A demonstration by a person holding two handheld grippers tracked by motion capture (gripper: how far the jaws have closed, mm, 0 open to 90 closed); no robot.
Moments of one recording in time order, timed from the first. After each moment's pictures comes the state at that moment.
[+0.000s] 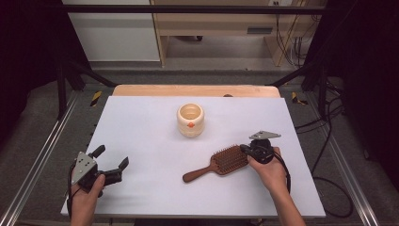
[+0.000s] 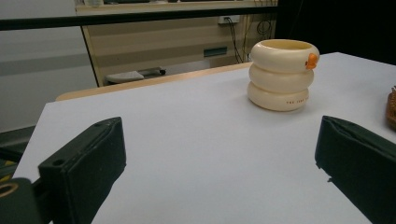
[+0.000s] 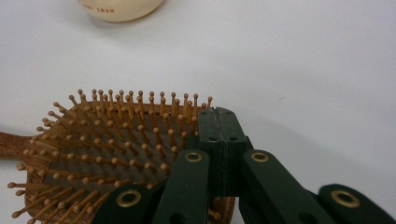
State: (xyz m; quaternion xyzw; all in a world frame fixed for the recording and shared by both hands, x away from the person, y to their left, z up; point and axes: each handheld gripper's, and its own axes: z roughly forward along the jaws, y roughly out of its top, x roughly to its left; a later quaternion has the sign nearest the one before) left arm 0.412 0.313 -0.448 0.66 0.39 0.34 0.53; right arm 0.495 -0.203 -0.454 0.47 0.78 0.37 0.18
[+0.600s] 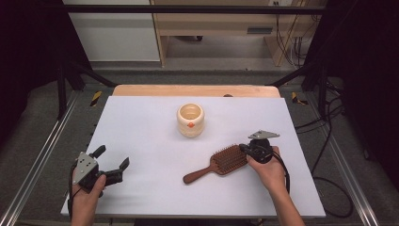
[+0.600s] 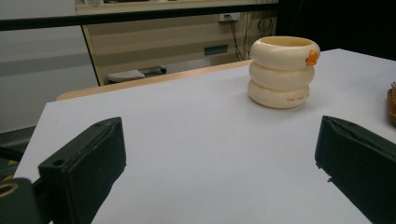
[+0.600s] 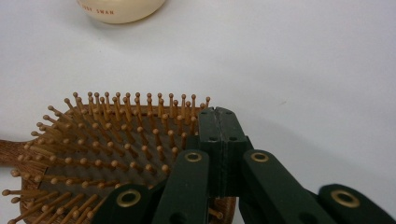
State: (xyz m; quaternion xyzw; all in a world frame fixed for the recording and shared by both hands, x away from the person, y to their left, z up) left arm 0.412 0.310 -0.448 0.67 0.39 0.35 0.53; right arm 0.497 -0.201 -0.455 0.46 0.78 0.37 0.19
